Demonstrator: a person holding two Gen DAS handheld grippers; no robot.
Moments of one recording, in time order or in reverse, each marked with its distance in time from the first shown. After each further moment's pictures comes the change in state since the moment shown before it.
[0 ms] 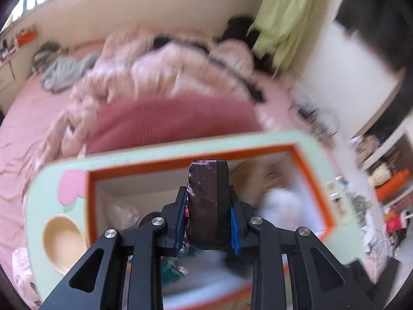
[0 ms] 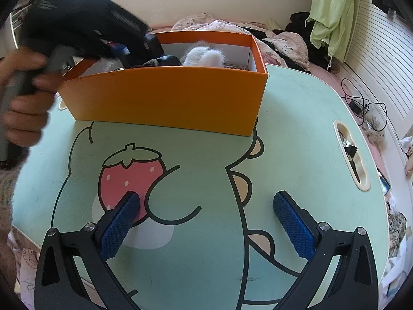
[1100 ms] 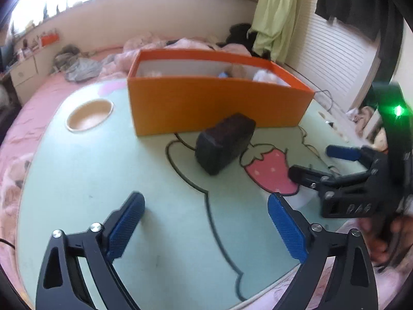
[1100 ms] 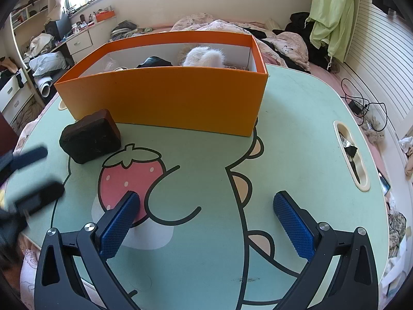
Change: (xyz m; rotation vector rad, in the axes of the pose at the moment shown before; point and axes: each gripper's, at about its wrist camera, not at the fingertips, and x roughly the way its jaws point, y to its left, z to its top) left arm -0.040 -0.002 -0.193 0.037 -0.098 0.154; right arm 0.010 -0.001 -0.008 0.000 -0.002 0.000
